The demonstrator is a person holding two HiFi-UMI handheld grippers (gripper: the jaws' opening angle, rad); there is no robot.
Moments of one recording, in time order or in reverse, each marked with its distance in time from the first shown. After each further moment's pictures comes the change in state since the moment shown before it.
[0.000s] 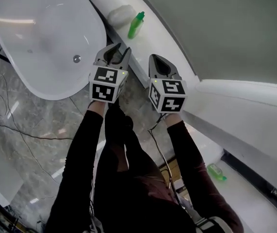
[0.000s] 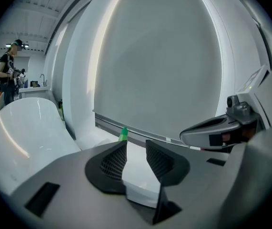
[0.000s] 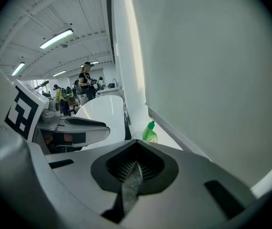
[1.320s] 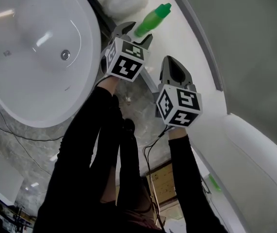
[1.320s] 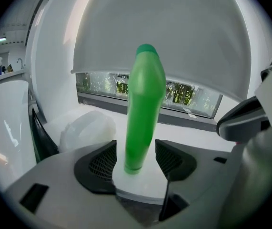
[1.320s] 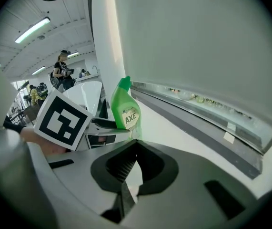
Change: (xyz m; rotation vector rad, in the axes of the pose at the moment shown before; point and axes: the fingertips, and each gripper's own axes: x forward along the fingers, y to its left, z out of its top) left arm 0.231 0.069 -0.141 0.089 0.197 -0.092; right arm 0.159 -0.069 -0.103 0.129 0.115 -0.136
